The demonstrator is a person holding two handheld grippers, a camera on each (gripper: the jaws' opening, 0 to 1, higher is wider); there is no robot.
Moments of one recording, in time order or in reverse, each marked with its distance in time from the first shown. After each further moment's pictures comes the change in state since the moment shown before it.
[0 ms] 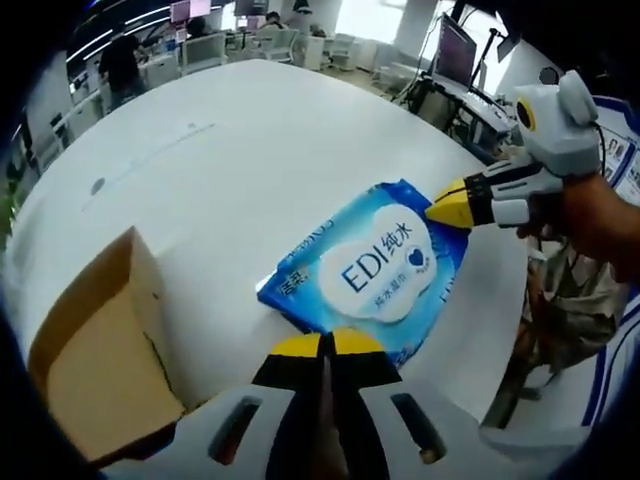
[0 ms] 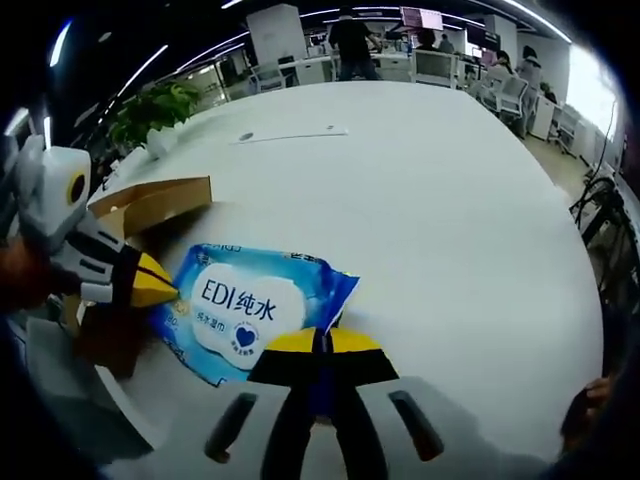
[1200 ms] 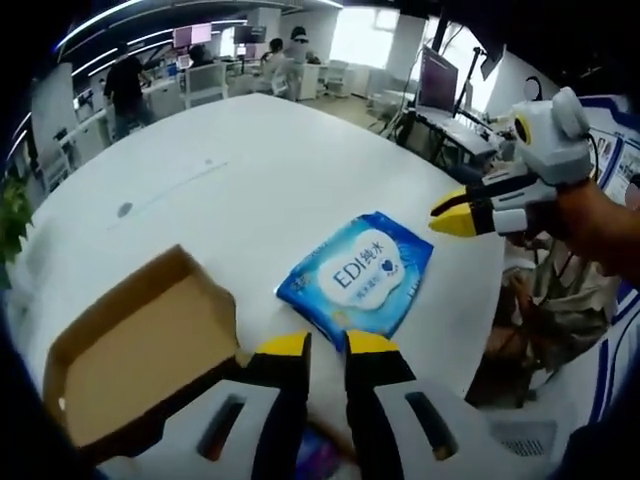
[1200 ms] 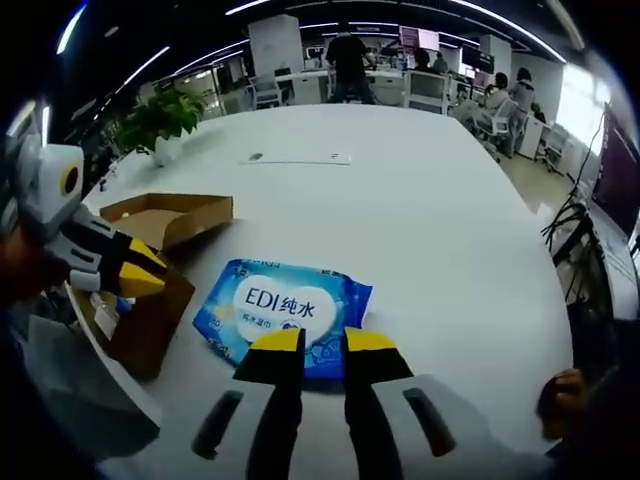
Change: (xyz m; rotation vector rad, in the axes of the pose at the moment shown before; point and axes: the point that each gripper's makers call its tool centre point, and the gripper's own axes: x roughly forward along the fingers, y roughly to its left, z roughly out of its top) left arm -0.075 -0.001 0.003 0.019 -0.136 -0.003; right arm -0.062 0.038 0.020 -0.049 -0.071 -0.074
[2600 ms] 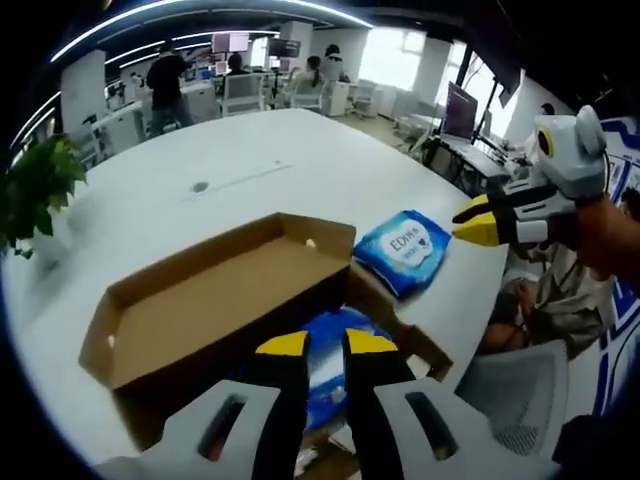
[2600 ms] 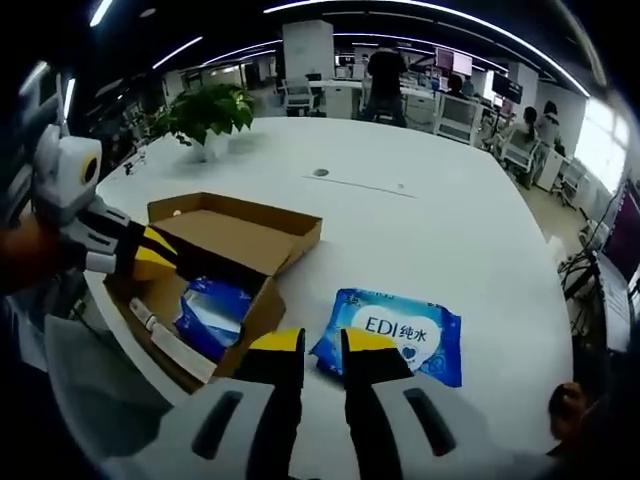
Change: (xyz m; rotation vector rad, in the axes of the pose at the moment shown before) left arm -0.106 0.079 -0.054 -0.091 -0.075 0.078; right arm -0.013 0.134 0.032 -0.114 -0.026 0.048
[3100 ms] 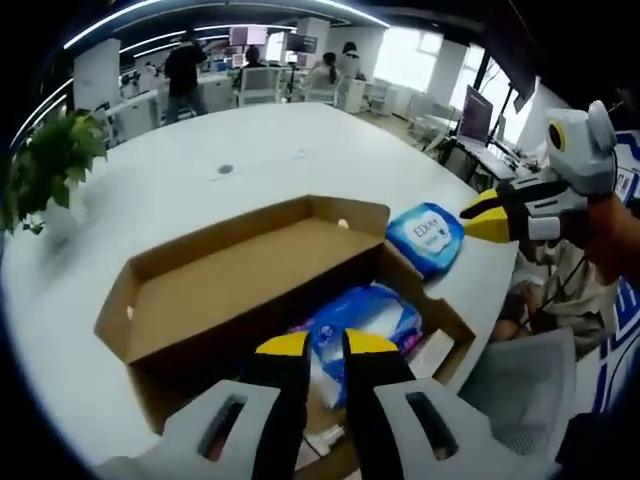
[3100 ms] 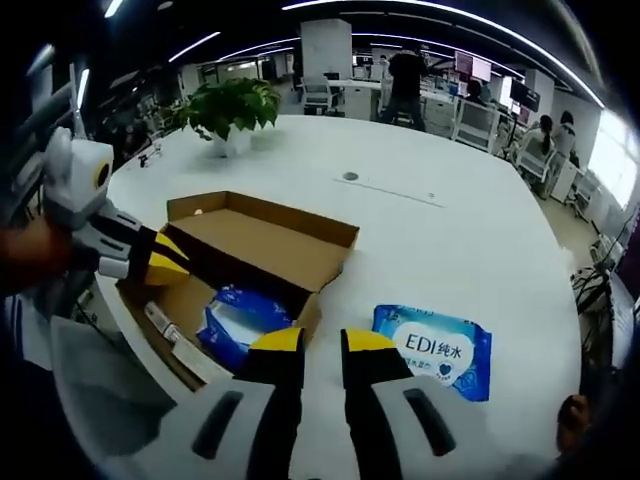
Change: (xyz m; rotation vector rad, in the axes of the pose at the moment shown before) left arm -0.013 0.034 -0.026 -0.052 0.021 0.041; right arm 0.018 0.045 0.012 -0.050 0.006 0.056
